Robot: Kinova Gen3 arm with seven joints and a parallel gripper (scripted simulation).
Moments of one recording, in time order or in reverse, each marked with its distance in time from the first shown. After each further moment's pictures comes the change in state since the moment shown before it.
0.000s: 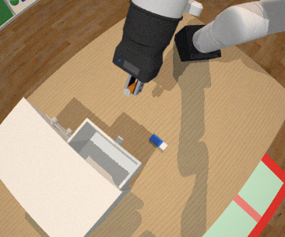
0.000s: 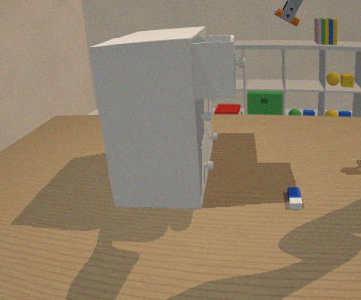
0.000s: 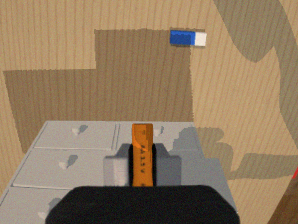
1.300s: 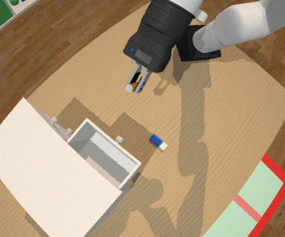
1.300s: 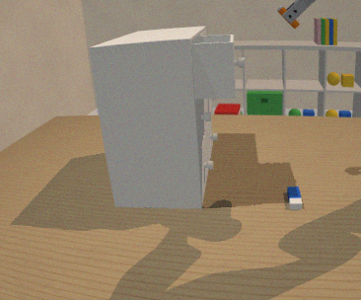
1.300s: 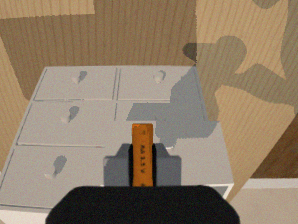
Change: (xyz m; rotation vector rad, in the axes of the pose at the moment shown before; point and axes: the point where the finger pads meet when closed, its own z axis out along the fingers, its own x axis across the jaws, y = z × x) arm 0.000 -0.007 0.000 -0.316 -0.009 0.004
